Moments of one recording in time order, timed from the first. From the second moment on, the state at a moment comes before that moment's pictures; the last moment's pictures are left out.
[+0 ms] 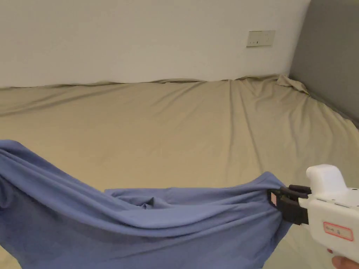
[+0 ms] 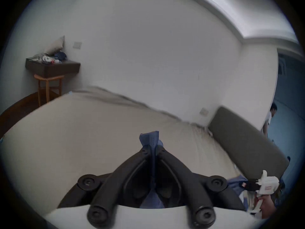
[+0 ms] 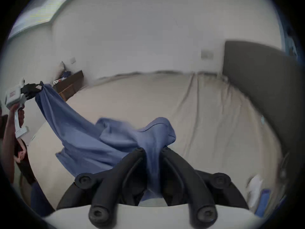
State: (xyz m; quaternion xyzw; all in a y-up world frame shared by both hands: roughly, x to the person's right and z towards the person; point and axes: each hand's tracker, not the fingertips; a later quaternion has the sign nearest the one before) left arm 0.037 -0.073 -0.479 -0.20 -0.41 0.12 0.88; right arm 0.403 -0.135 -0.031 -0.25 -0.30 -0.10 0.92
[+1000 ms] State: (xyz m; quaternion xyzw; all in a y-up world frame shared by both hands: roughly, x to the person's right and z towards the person) left arm 0.173 0.152 -0.607 -0.19 -0.36 0.06 0.91; right arm 0.552 0.191 -0.215 -0.26 -0.46 0.04 0.85
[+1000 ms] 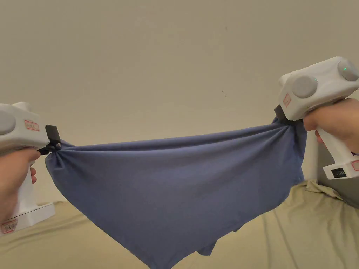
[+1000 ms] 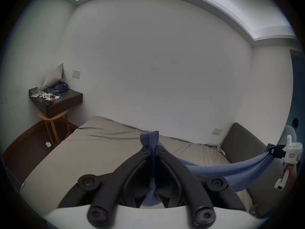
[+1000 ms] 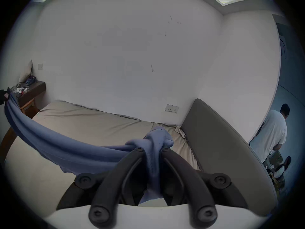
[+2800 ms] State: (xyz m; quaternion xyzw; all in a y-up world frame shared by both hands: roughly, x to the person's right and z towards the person) left arm -0.108 -0.306 -0.432 -0.52 -0.32 -0.05 0.79; right arm 0.325 -0.299 0.023 -0.52 -0.29 -0.18 0.78
